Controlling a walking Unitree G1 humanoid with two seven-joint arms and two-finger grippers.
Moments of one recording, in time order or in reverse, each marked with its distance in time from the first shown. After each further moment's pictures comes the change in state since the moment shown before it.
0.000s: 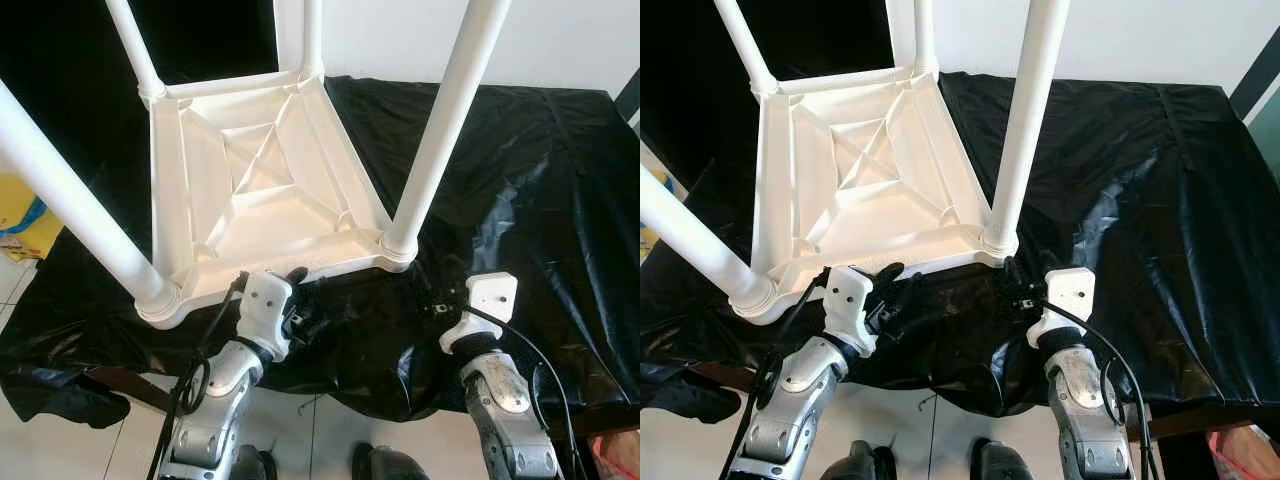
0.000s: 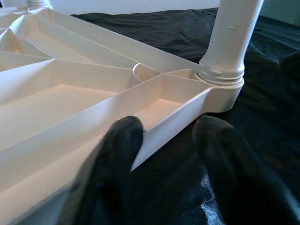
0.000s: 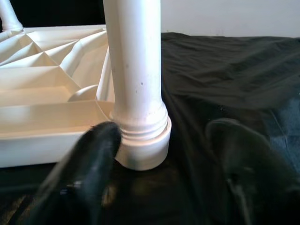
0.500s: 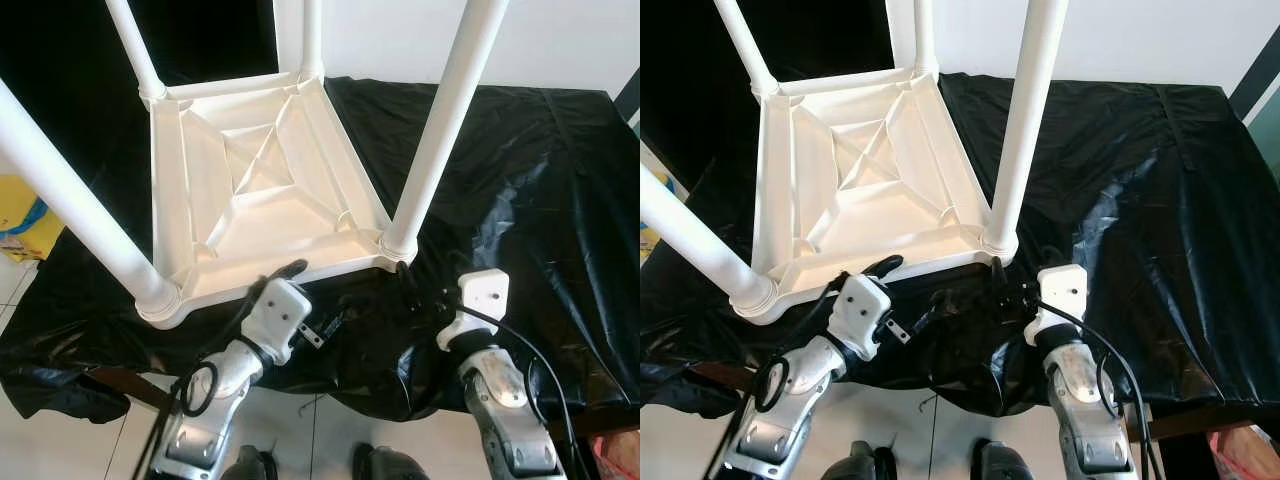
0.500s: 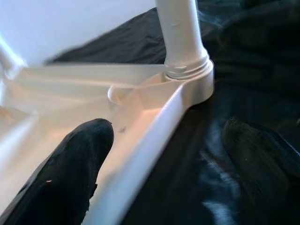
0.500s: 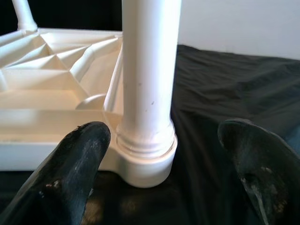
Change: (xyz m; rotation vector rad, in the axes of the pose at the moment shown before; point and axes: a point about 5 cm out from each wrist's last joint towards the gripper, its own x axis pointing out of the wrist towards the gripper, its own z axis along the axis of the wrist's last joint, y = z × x) left arm 0.003 -0.001 0.008 0.404 0.012 -0.146; right arm 0.010 0.001 0.007 -0.072 -0.032 0.071
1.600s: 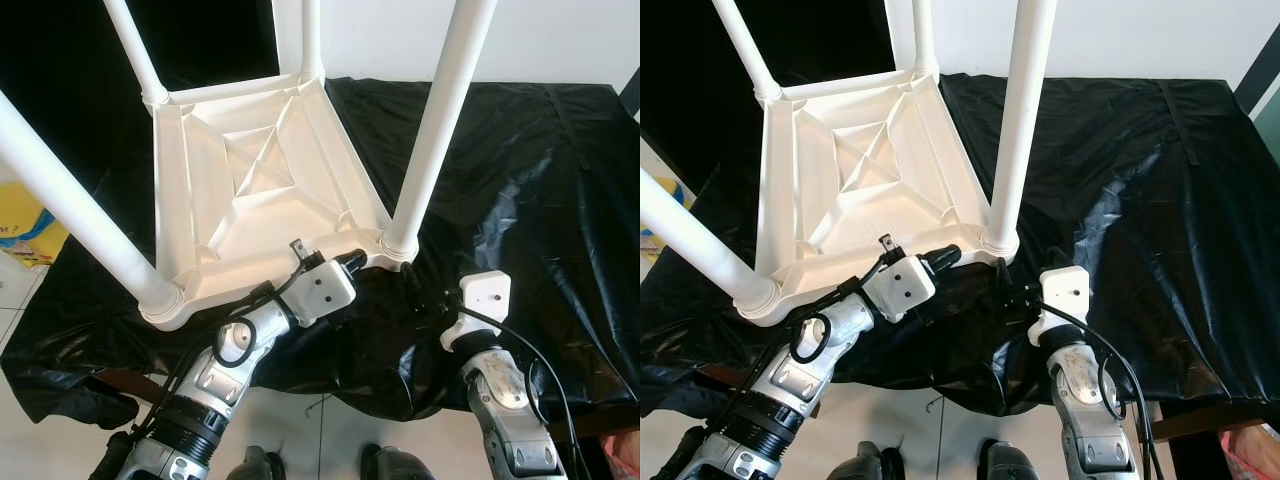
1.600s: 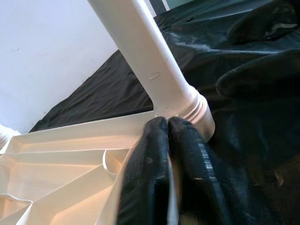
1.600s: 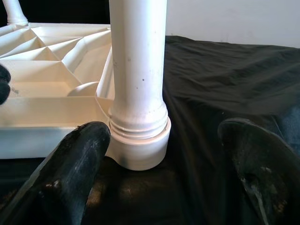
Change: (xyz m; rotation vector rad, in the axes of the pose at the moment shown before) left arm 0.048 0.006 0.012 0.118 -0.115 -0.096; right arm -0.007 -0.003 -0.008 -0.008 0.023 -0.051
